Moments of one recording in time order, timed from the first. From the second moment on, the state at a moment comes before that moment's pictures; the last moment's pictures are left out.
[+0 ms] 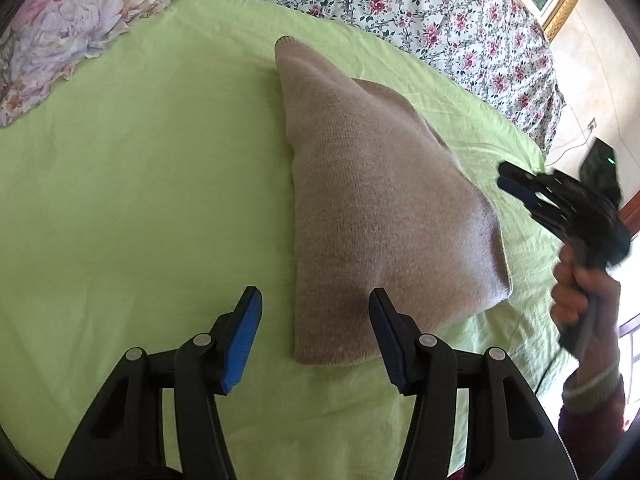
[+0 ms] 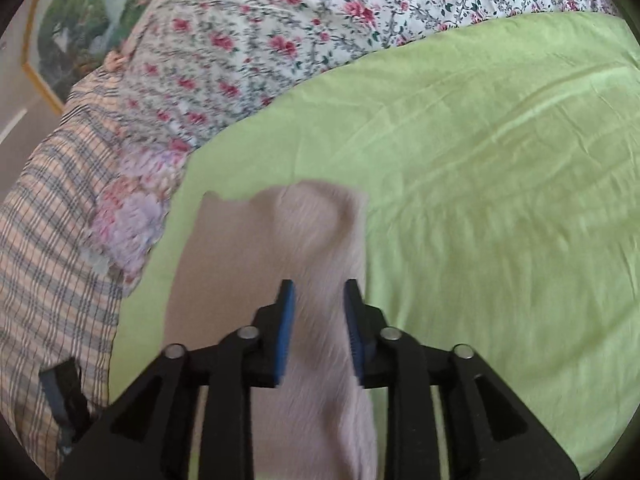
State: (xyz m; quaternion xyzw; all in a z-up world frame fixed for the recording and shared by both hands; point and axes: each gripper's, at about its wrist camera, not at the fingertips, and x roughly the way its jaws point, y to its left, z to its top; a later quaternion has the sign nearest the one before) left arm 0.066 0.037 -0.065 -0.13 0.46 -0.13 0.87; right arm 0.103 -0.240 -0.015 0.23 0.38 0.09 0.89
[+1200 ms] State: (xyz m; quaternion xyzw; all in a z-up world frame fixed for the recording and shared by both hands) left arm -0.012 0.017 -0.054 0.02 0.44 -0.06 0.89; right arm -0.026 -0.174 -0.024 0.07 0.39 0.10 0.91
